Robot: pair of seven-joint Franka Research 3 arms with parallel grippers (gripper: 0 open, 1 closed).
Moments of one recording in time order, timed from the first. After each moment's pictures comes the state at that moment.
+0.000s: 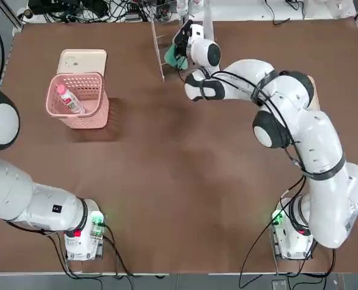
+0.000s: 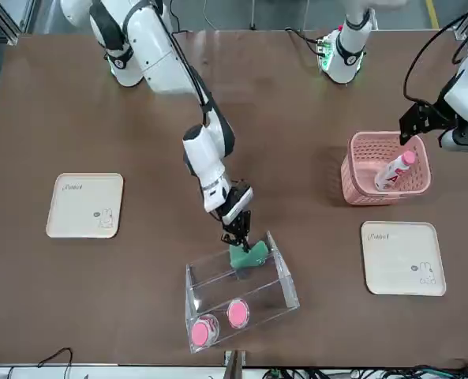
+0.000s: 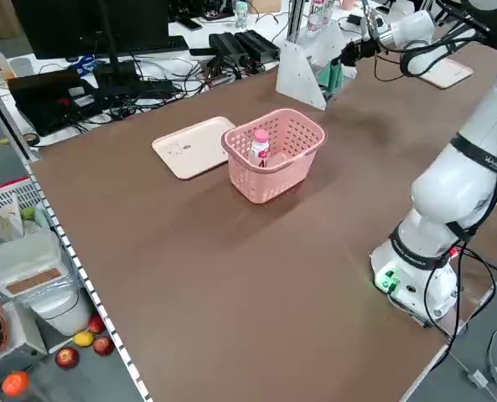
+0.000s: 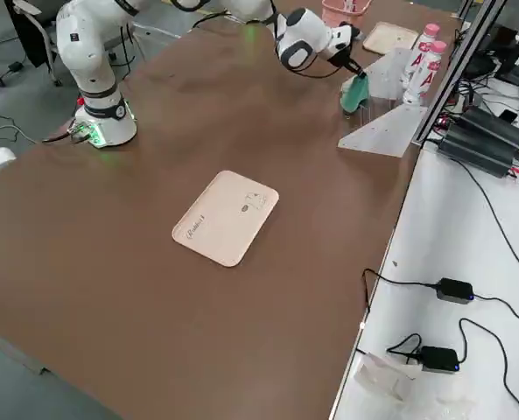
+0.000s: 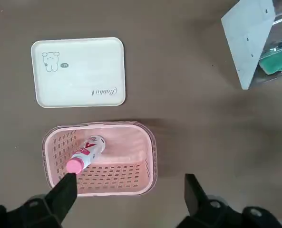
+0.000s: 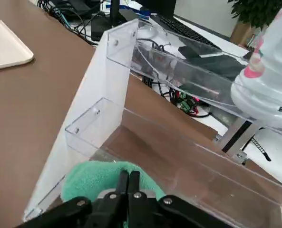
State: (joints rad) left arm -0.17 0.07 0.02 -1.41 0.03 1.50 -0.07; right arm 0.82 0.92 -0.13 -1.42 0.23 3.29 -0.32
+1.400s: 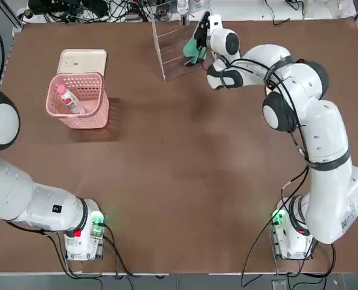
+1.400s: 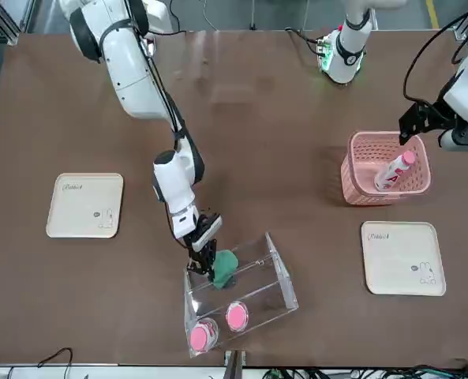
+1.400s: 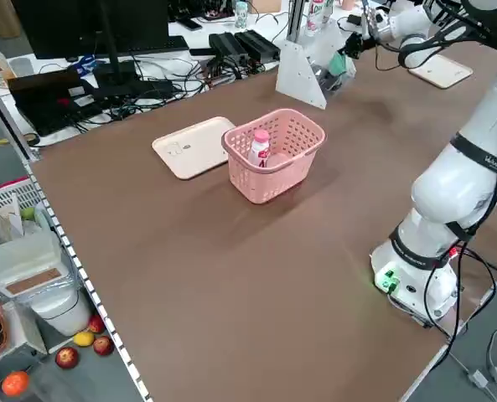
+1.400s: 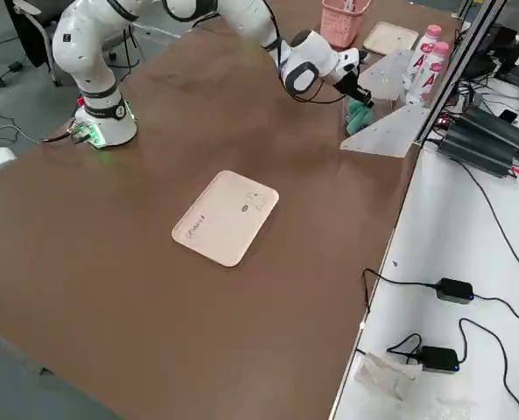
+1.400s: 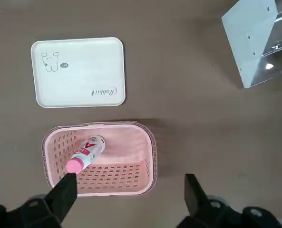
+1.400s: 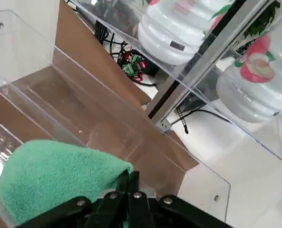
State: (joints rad) left arm -0.17 0.07 0.02 -1.41 0.03 1.50 -0.07; right arm 0.62 0.91 -0.15 -1.48 -0.09 3.31 -0.36
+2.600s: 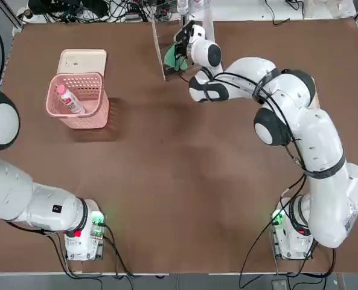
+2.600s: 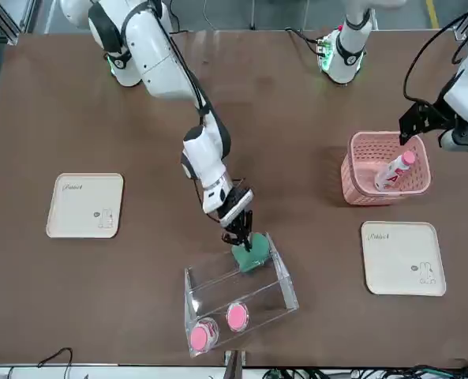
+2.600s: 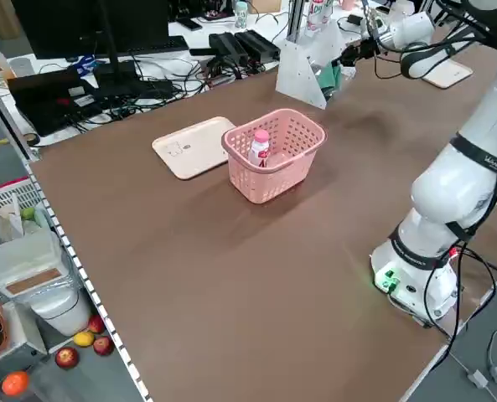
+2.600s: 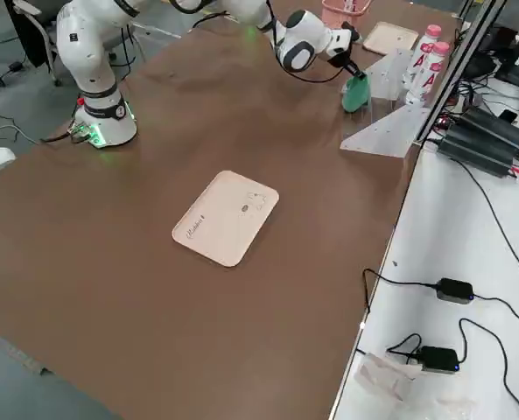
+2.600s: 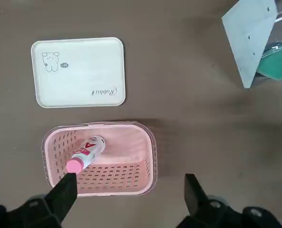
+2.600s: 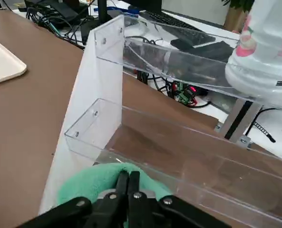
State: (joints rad) left arm -0.17 0.07 0.02 -1.41 0.03 1.50 -0.07; right arm 0.78 0.92 -0.14 -1.44 0.00 3.30 -0.02
